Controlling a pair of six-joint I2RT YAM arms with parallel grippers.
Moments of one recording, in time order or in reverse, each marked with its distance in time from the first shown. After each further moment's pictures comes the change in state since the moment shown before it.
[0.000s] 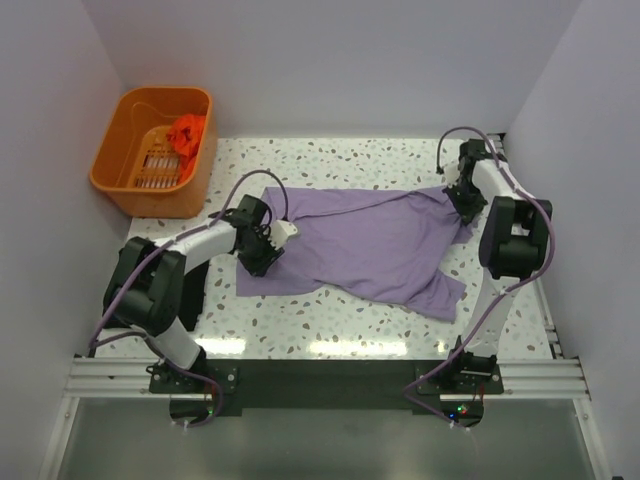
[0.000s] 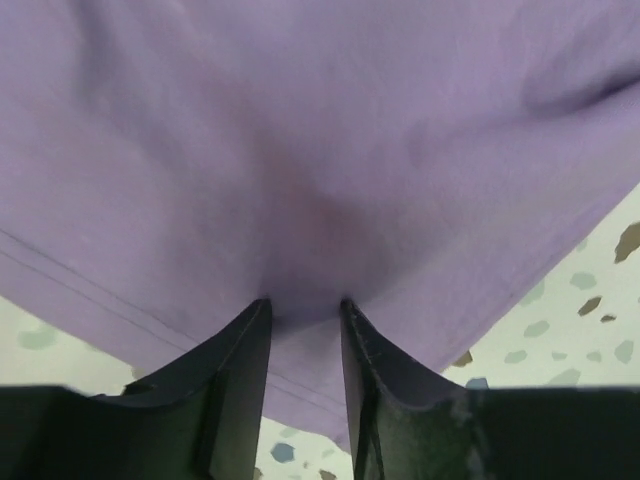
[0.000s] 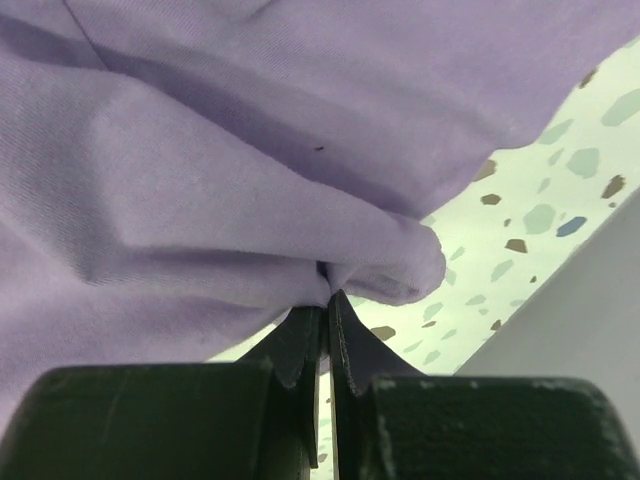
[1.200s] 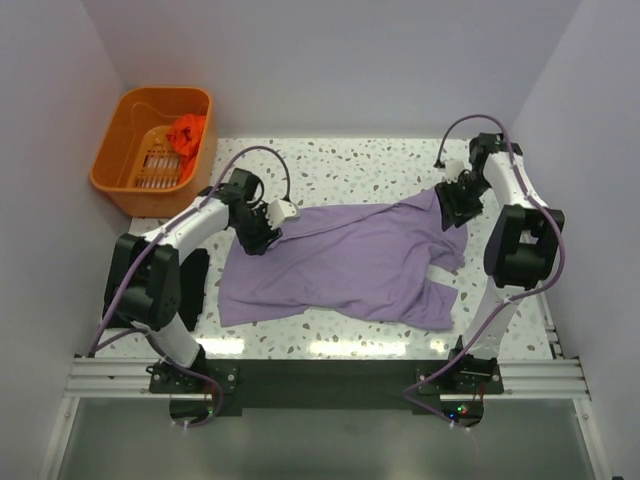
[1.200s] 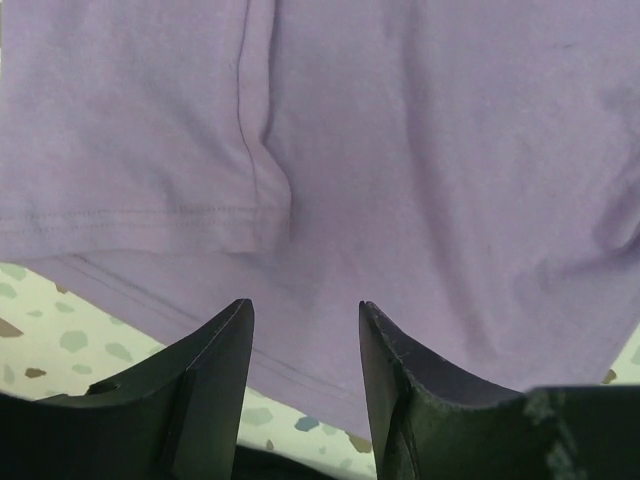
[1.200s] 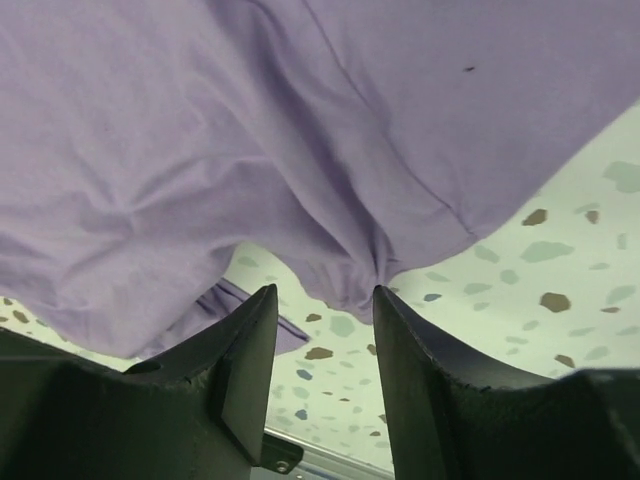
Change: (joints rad) left arm 0.069 0.007 0.188 -0.163 0.097 0.267; right arm -0.021 -0.093 0.063 -0.289 -0.376 0.033
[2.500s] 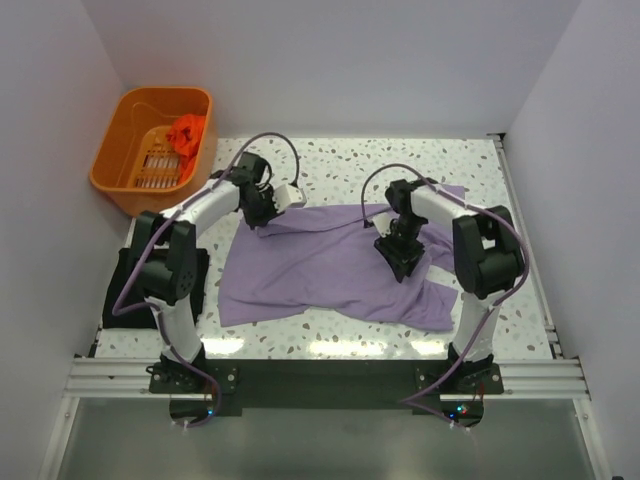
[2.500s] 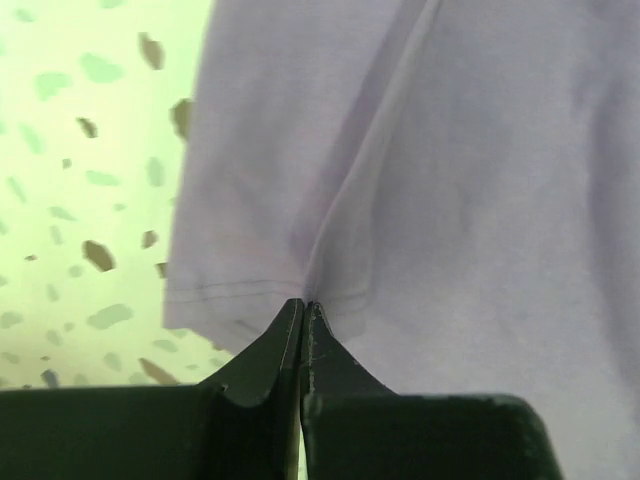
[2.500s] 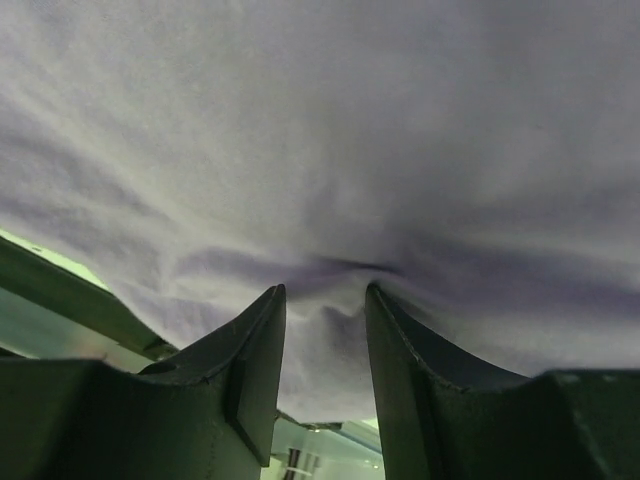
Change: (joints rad) left arm 0.006 0.215 0.197 0.060 -0.058 0.125; right arm 0.421 -0.045 -0.362 0.046 0.010 0.047
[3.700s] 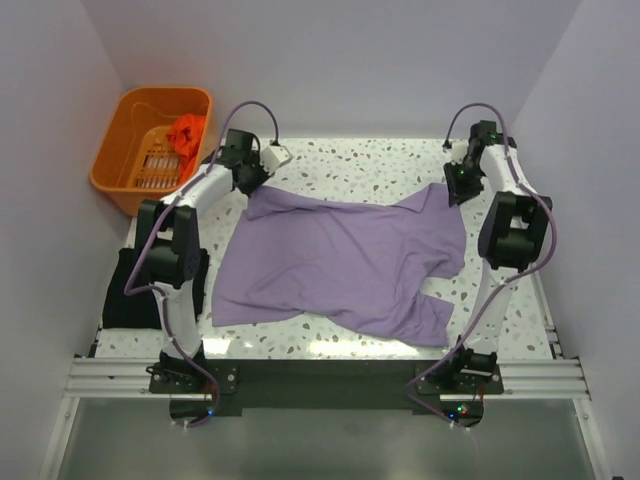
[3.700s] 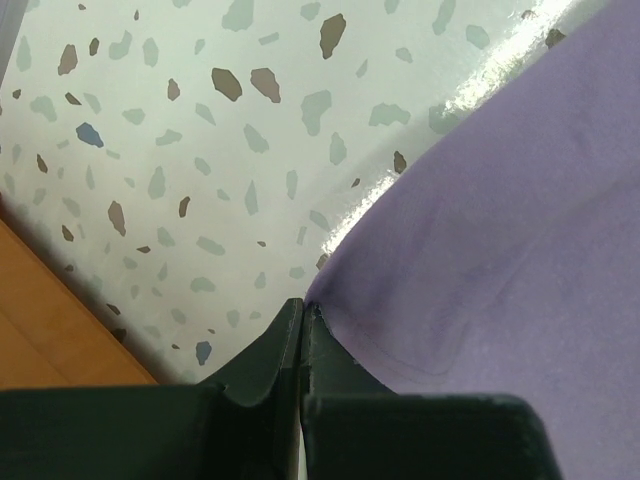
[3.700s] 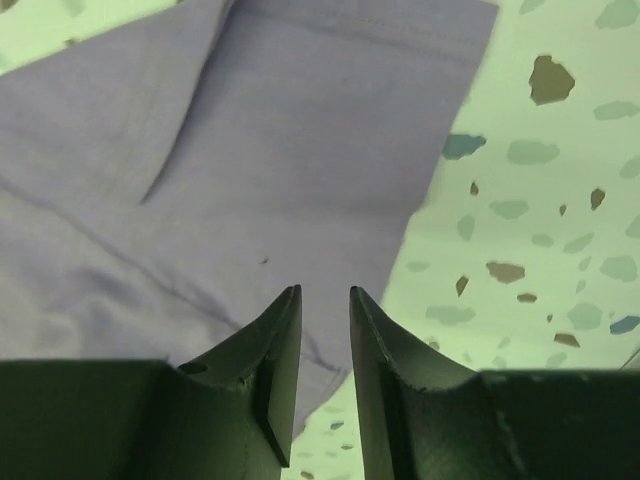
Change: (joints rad) left arm 0.100 0.138 0.206 0.224 -0.142 -0.196; right arm -0.439 0.238 0.563 0.143 0.075 0.068
